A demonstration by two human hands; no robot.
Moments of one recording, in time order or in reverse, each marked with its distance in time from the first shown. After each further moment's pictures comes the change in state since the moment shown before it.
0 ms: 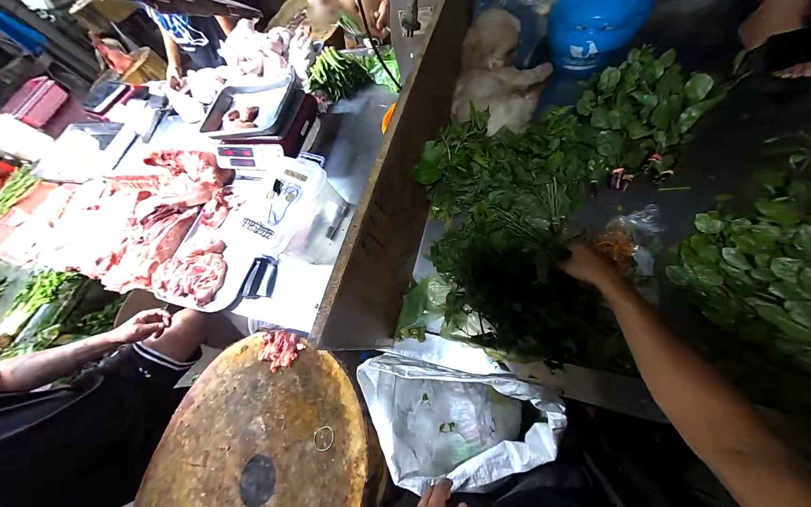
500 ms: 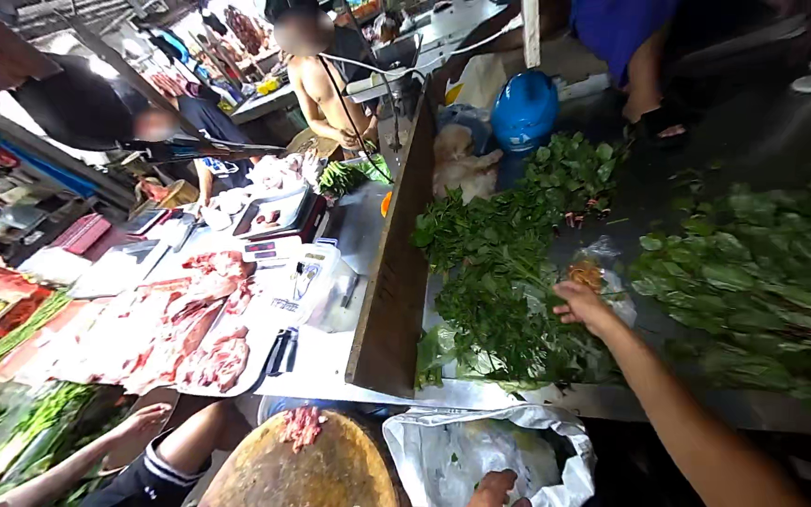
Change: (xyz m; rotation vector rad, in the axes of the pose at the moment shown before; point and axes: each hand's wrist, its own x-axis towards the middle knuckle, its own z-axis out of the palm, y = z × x) left_hand 0.051 0.044 -0.018 0.081 -0.176 0.474; right_hand -0.108 -0.018 -0.001 0.935 0.184 0.126
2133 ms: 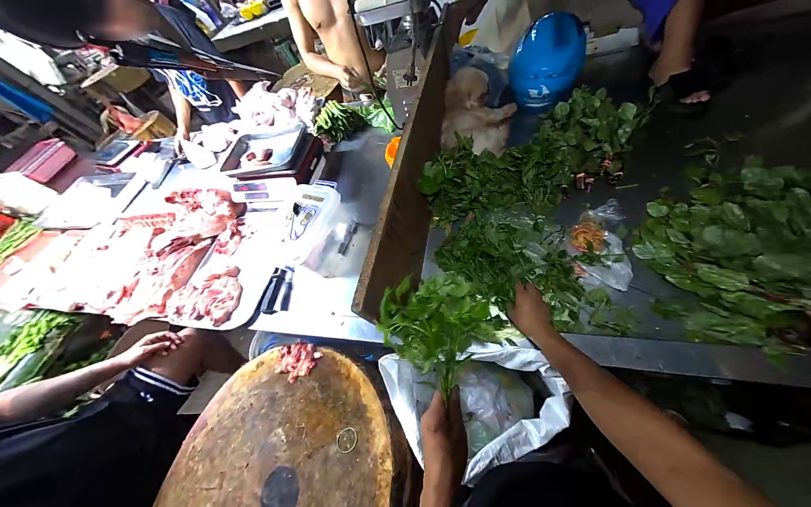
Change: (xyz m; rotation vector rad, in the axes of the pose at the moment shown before) left_hand -0.019 -0.021 -0.019 -0.080 0.730 -0.037; right_hand -0.035 0.091 0.122 -0.883 0.043 -0.198
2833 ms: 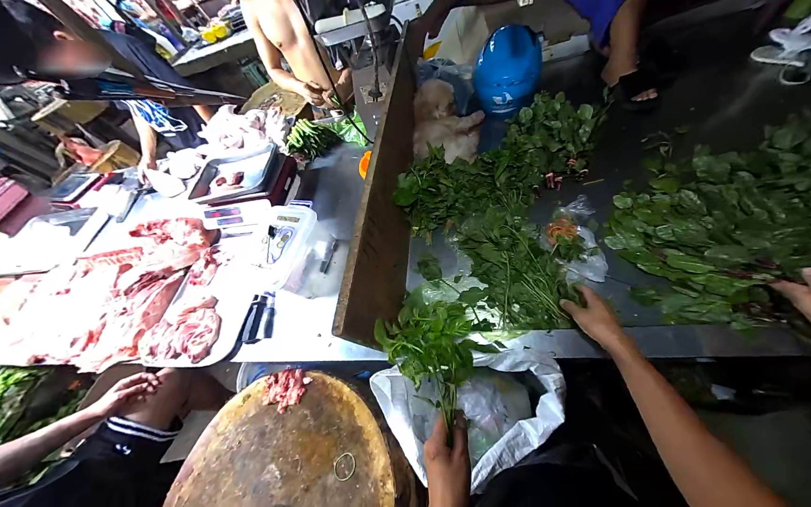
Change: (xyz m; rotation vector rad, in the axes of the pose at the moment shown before) left_hand -0.018 -0.011 0.008 -0.149 -0.149 -0.153; right_hand -0.039 0.116 -0.077 0.476 0.138 0.180
